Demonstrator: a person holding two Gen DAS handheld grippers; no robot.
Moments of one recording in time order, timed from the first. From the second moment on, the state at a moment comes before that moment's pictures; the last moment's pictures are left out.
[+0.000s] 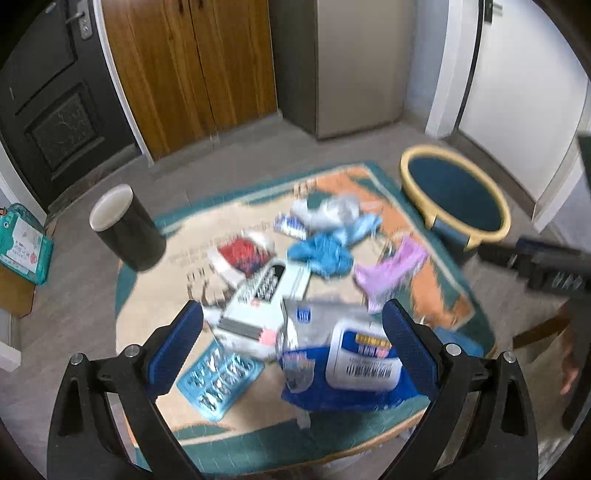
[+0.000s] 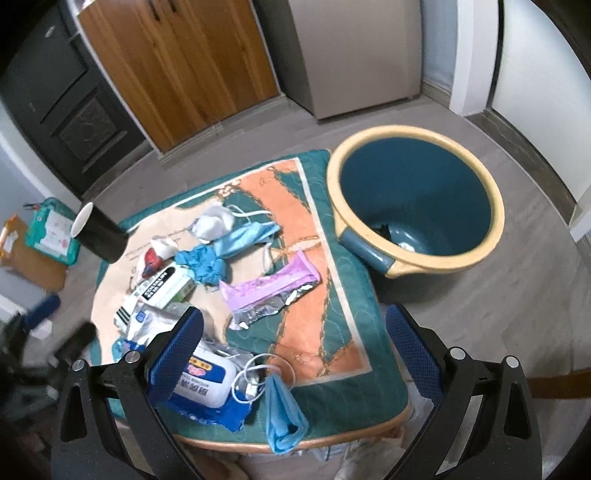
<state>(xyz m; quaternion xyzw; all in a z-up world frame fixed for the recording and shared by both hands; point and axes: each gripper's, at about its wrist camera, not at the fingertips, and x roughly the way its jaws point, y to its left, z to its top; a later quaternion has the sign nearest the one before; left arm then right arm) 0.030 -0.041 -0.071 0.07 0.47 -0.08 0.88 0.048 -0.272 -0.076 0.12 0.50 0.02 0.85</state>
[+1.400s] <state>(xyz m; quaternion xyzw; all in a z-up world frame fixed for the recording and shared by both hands) 0.025 -0.052 -0.108 0.06 0.50 -0.13 0.85 0.015 -0.209 -0.156 0.01 0.64 0.09 0.77</state>
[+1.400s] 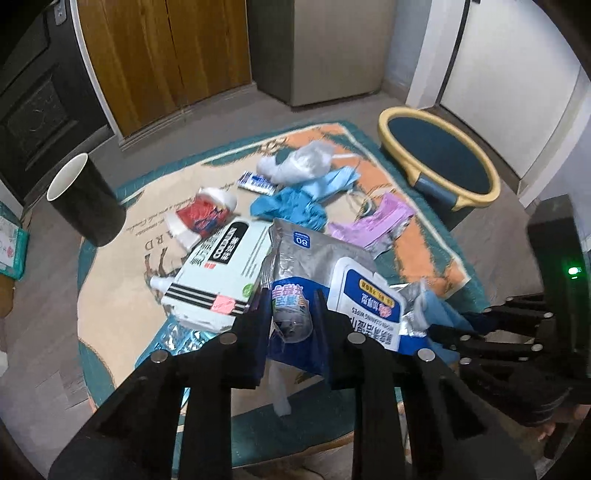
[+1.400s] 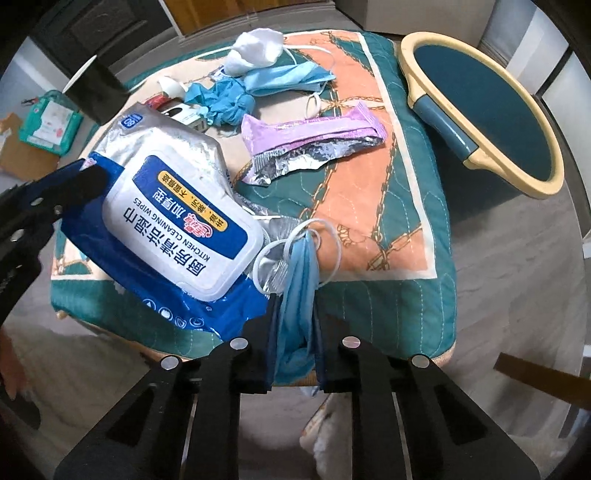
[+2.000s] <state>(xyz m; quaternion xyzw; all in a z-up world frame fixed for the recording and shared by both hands) 0.018 -0.051 -0.046 0.05 0.40 -0.15 0.90 0.022 -0.233 -0.088 0.04 0.53 0.09 0.84</state>
